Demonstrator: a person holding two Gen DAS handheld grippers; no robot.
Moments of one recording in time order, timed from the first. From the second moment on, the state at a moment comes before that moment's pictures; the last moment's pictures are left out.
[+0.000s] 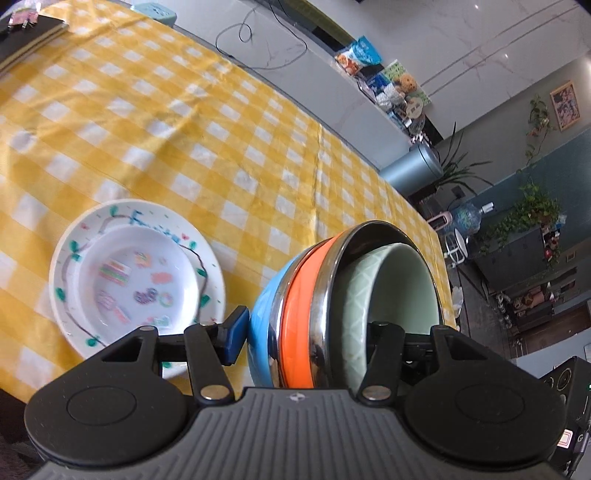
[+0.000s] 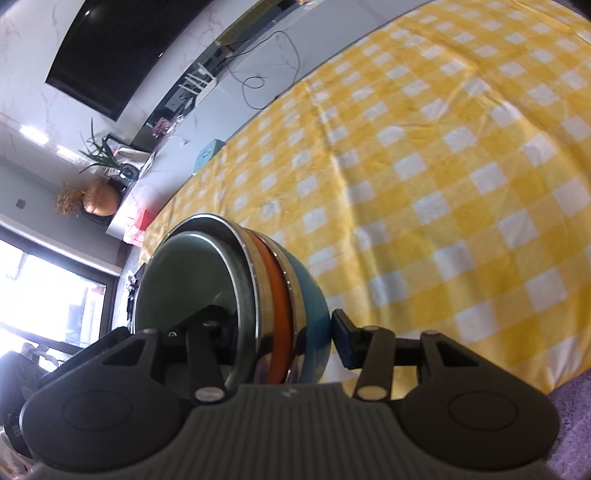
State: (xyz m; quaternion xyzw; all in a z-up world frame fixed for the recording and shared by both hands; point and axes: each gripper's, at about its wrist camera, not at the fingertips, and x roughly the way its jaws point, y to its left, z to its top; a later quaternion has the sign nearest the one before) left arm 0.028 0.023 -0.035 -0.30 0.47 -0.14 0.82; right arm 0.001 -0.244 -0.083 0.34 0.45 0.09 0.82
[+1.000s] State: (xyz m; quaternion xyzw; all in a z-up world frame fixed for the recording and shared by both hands) left arm 0.047 0.124 -0.071 -0.37 0.47 -0.04 0.80; right arm 0.069 -0.133 -0.104 0.28 0.52 0.17 0.79
